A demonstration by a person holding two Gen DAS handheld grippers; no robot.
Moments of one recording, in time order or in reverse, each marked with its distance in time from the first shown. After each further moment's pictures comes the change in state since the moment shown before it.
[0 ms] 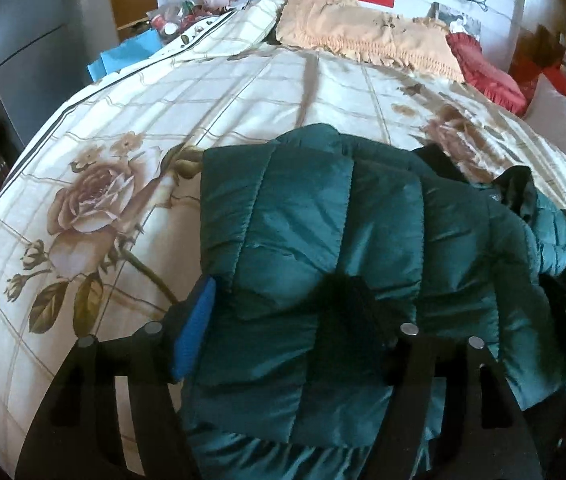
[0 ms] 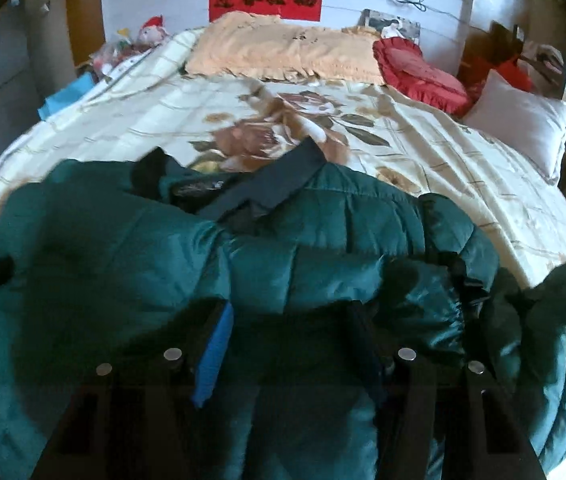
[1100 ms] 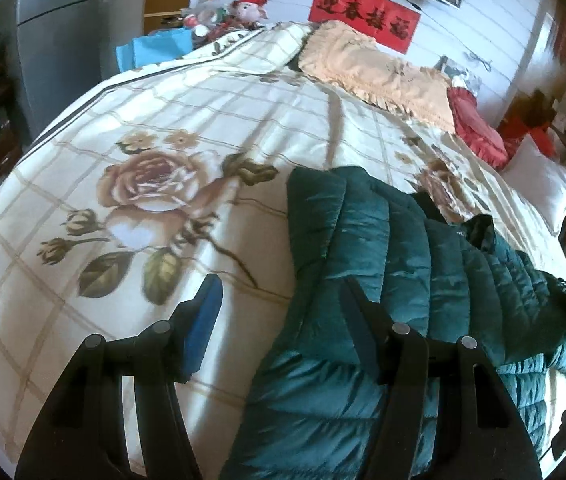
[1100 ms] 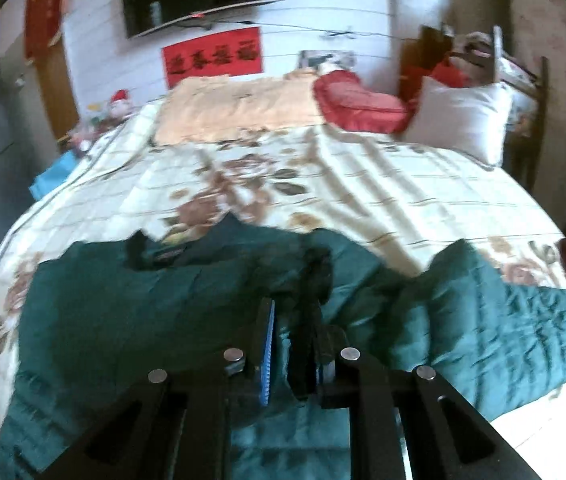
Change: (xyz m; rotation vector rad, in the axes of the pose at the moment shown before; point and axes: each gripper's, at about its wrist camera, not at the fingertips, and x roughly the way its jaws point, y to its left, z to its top) left arm -0.074 0.068 -0.016 -0.139 -0.054 -0.120; right arm -0.086 -0.073 -0.012 0.212 -0.143 -0.044
